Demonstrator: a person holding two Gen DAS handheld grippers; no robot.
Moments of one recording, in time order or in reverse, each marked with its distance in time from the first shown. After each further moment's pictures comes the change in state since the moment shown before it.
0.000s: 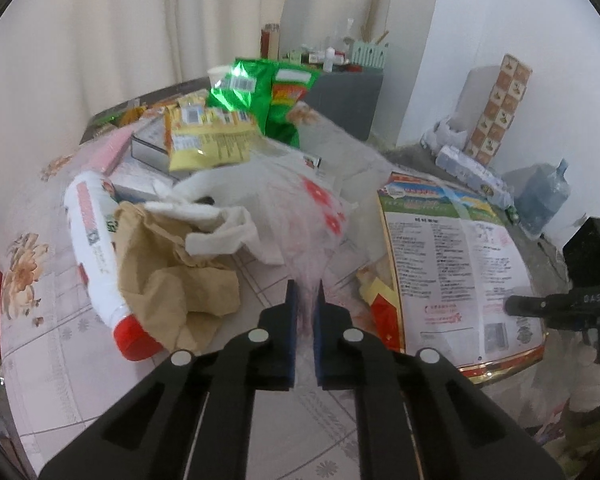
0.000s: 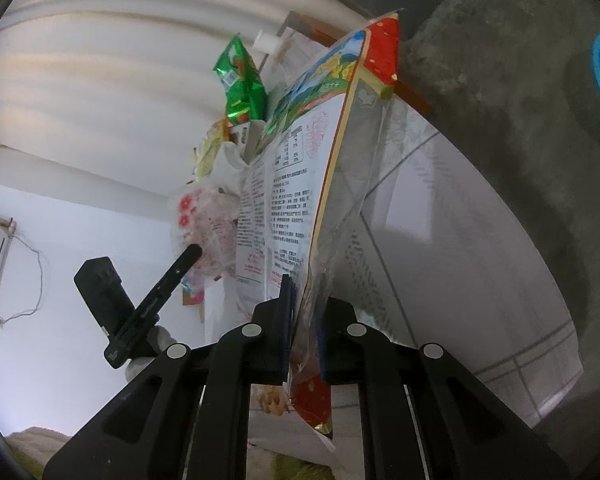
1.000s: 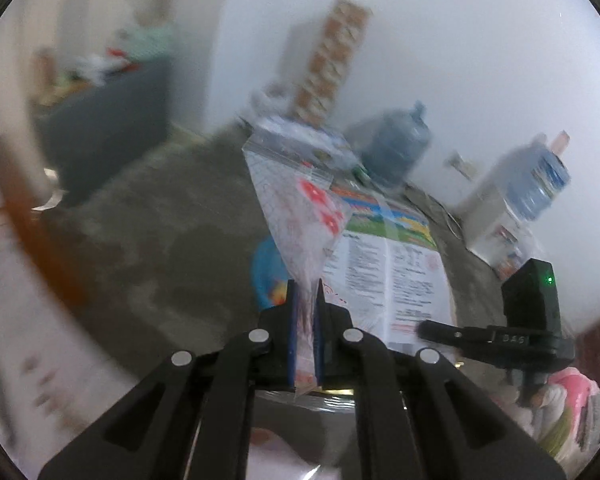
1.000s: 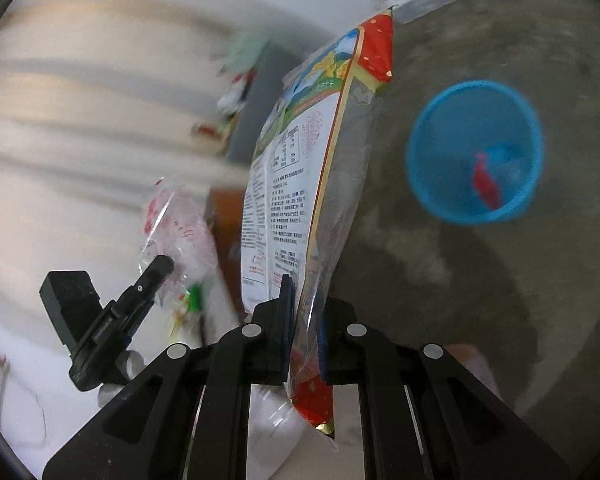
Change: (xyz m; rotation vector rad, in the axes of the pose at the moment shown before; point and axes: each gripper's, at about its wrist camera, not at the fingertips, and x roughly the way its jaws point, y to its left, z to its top) left arm 0.128 -0.307 0.112 0.315 0.150 -0.524; right arm -0.217 -0.144 0.010 0.345 -0.543 -0.186
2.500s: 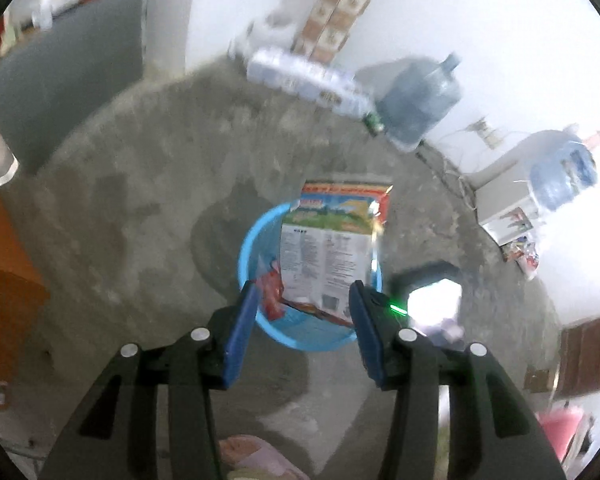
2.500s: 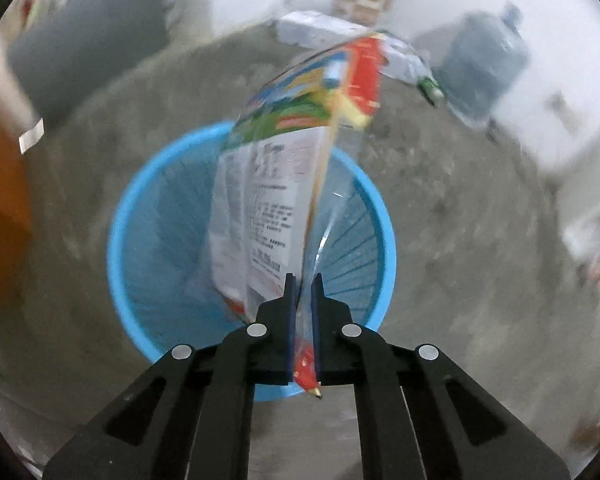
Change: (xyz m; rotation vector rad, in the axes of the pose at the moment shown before) left arm 0.148 0.030 0.074 -0.053 0.198 -0.017; right arm 0.205 -0.065 0.075 -0.565 0.013 -1.037
